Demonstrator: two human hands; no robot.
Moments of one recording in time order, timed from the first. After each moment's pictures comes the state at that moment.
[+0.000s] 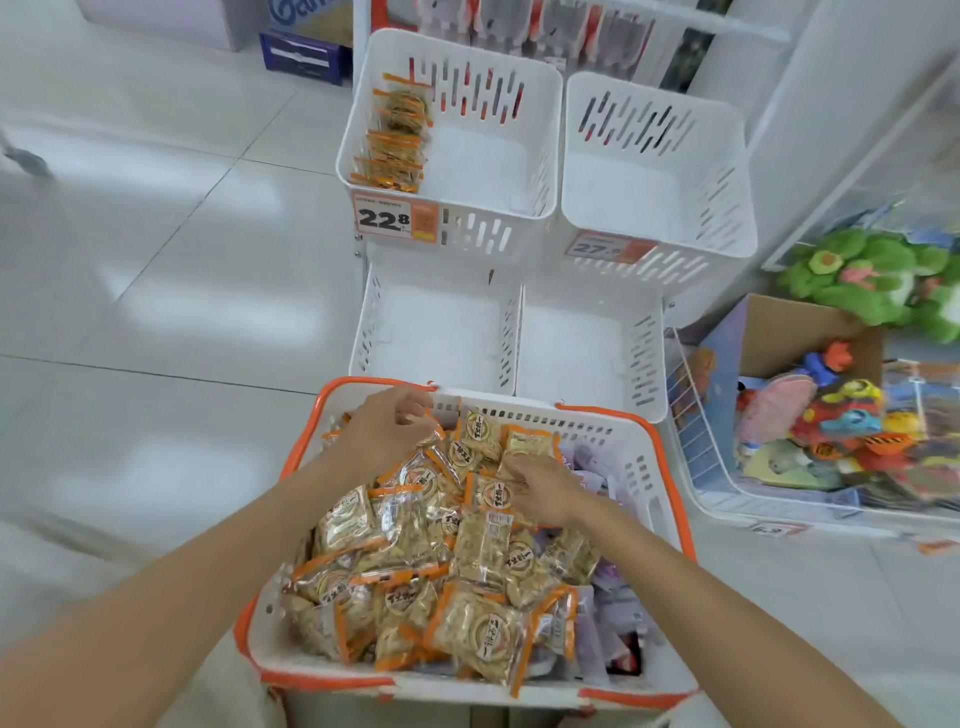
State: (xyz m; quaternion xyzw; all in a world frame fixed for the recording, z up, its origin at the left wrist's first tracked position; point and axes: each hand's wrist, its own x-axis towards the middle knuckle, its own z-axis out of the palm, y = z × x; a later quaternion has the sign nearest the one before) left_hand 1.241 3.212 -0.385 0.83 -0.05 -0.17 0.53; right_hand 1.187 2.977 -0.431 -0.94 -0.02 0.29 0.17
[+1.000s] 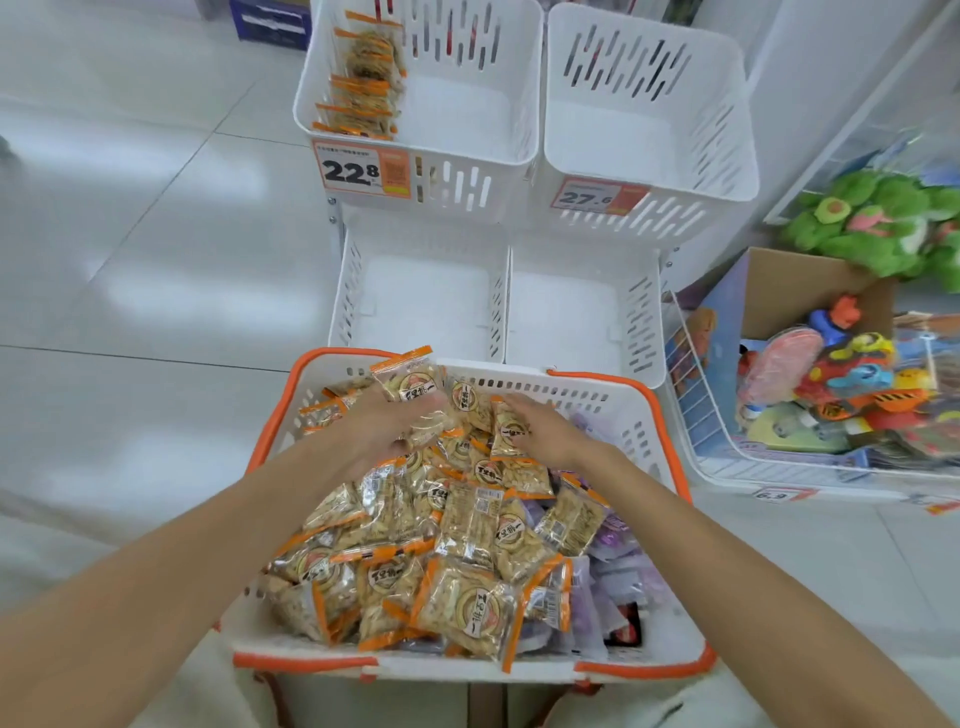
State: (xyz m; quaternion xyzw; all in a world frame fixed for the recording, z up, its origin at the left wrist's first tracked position) left_hand 1.235 3.187 -0.408 0.67 0.12 -0.32 0.66; right_hand 1.212 2.949 -0.448 -0.94 -0.01 0.24 0.25
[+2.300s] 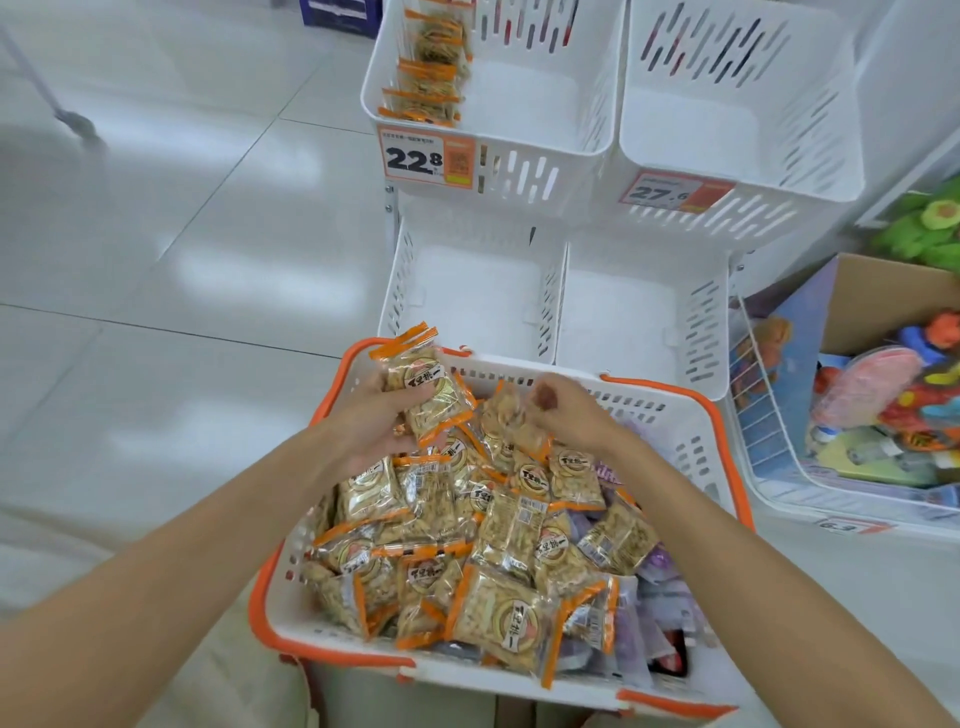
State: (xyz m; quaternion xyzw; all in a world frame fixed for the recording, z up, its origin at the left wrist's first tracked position) left_hand 1.237 3.236 -0.407 0.57 0.13 -0.29 0.76; right_hand 1.241 2.978 -0.445 -0.90 0.03 0.16 0.39
